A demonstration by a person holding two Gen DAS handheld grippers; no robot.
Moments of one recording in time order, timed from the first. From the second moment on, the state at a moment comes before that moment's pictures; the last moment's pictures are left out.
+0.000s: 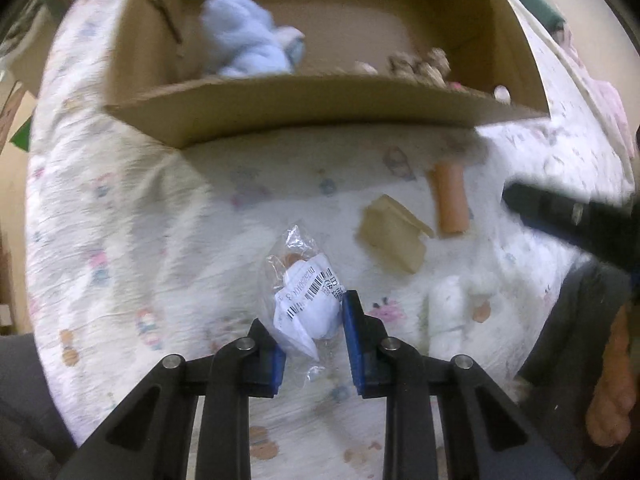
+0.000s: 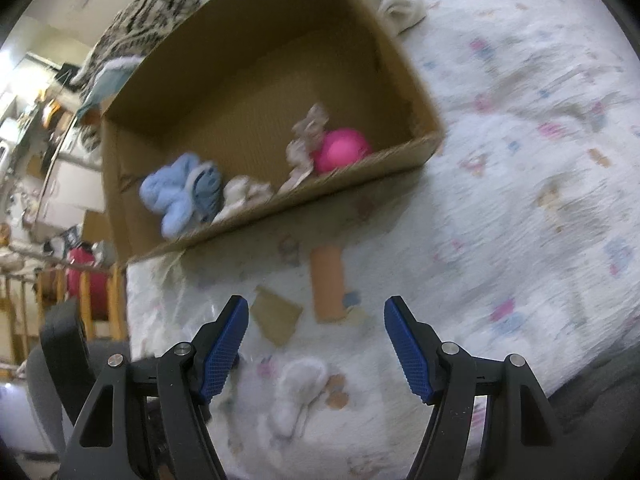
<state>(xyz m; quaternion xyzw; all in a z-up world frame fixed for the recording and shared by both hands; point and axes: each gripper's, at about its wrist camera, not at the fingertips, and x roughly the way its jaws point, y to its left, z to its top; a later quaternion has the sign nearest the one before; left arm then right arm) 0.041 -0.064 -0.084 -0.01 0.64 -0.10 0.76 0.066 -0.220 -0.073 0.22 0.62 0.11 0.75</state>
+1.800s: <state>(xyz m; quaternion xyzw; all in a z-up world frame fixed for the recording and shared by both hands) 0.050 -0.019 0.009 0.00 0.48 -0.02 0.88 0.072 -0.205 -0.004 0.18 0.49 0.14 0.84</state>
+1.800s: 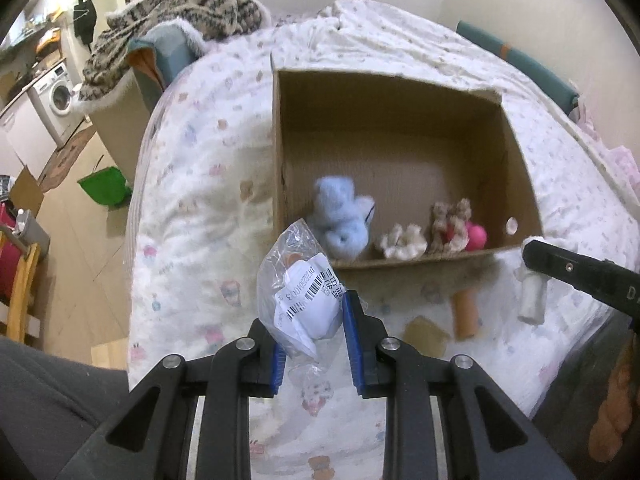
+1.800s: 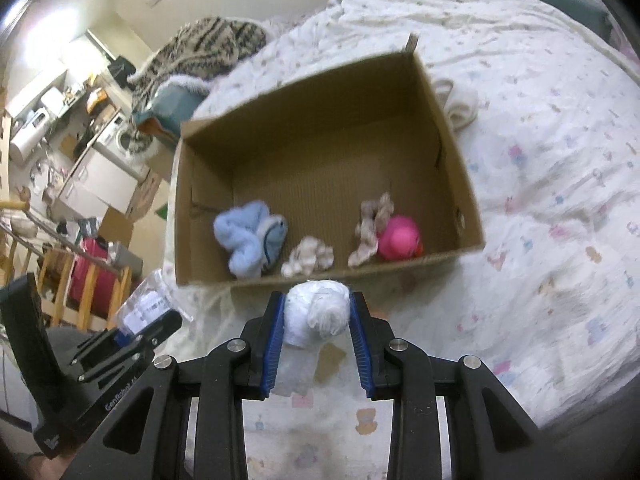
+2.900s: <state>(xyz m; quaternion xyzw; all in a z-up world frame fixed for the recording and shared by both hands) 0.152 -0.056 0.018 0.05 0.45 -0.06 0.89 0.167 -0.224 0.005 0.18 0.47 0.13 0.86</state>
